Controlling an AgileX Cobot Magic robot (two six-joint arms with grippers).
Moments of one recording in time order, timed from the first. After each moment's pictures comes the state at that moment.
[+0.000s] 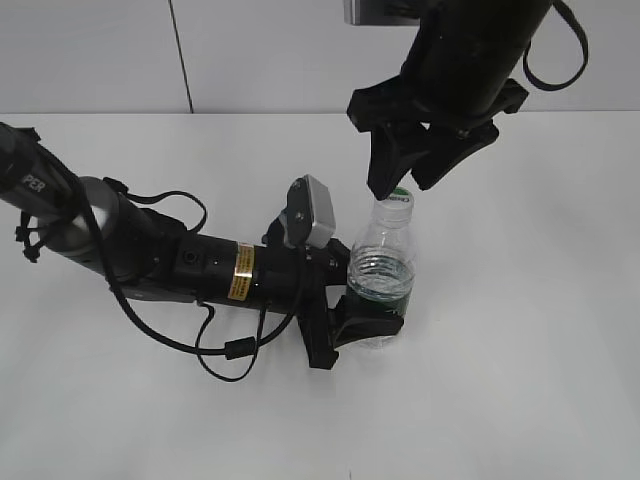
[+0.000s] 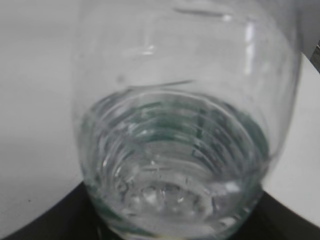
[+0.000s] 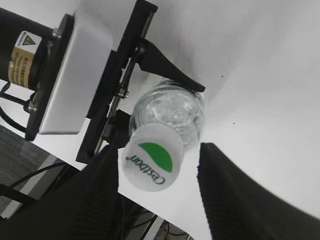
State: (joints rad) left arm -0.51 2.27 -1.07 1.23 -0.98 -0.54; right arm 0.54 1.84 -1.59 0.26 1.22 -0.12
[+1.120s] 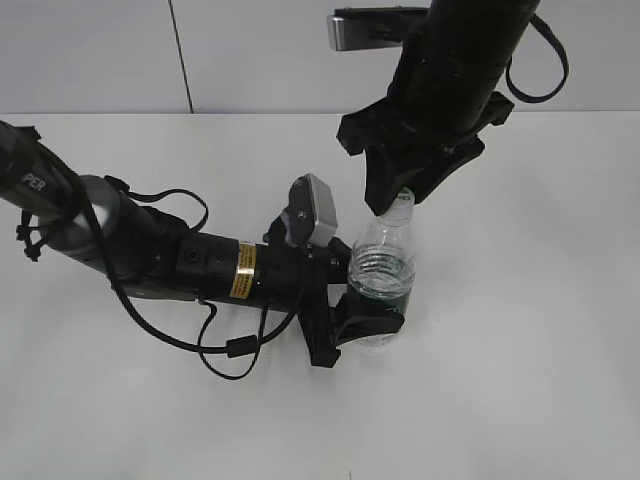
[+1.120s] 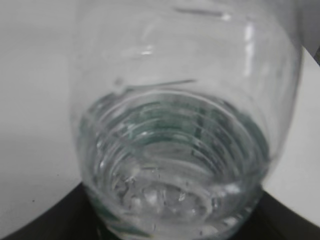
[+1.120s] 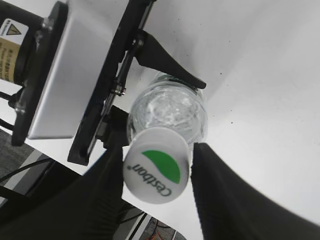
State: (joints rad) left arm -0.51 2.27 -1.08 1.23 -0.96 -0.54; right arm 0.57 1.87 -1.59 0.21 1.22 -0.12
